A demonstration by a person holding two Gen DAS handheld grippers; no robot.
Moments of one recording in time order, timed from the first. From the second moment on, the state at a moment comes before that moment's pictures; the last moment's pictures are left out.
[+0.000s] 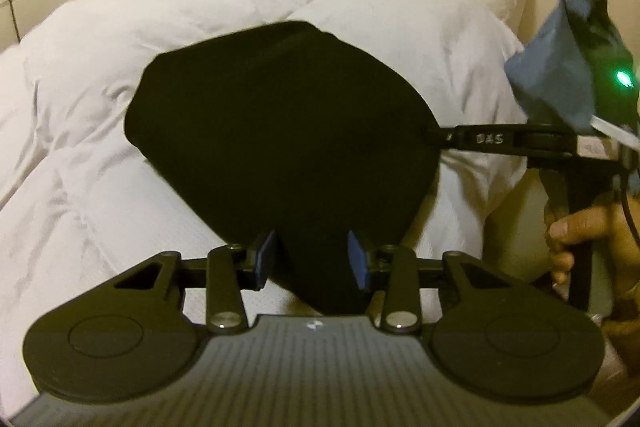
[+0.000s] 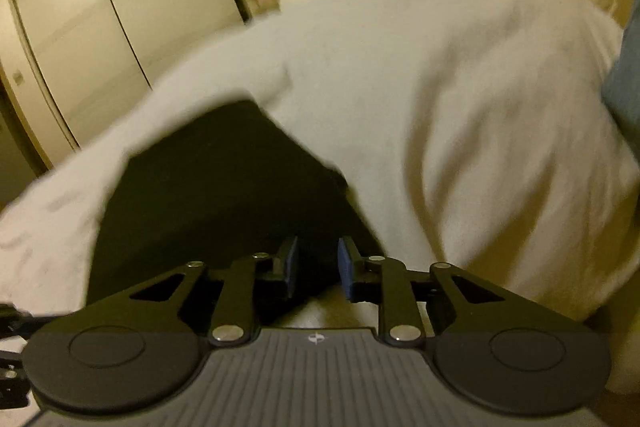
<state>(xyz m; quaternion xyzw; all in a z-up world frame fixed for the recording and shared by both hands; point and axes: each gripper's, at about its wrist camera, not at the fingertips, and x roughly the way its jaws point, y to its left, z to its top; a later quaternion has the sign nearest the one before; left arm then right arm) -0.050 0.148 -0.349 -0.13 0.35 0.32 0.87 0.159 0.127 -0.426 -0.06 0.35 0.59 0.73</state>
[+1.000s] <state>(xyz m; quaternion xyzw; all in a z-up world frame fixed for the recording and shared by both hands) -0.119 0.156 -0.317 -0.34 0.33 0.38 0.79 0.146 0.055 -0.393 0.06 0.49 0.58 0.65</state>
